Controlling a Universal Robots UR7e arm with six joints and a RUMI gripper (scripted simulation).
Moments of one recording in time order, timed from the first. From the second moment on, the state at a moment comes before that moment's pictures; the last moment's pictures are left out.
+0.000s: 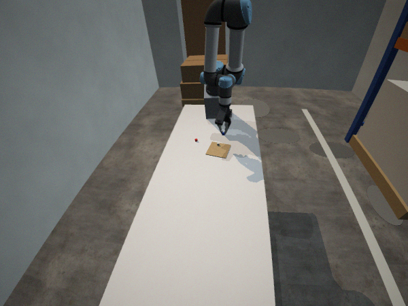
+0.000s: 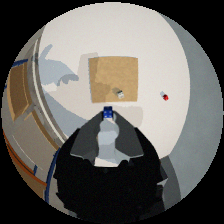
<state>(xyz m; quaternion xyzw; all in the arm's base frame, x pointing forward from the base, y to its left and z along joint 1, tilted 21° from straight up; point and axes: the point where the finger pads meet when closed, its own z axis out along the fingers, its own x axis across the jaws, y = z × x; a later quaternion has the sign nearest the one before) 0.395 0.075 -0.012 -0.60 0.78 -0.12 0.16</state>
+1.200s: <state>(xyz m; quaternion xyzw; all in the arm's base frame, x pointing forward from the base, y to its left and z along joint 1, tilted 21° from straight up) 0.402 0.071 -0.007 -0.62 0.76 -0.12 0.15</state>
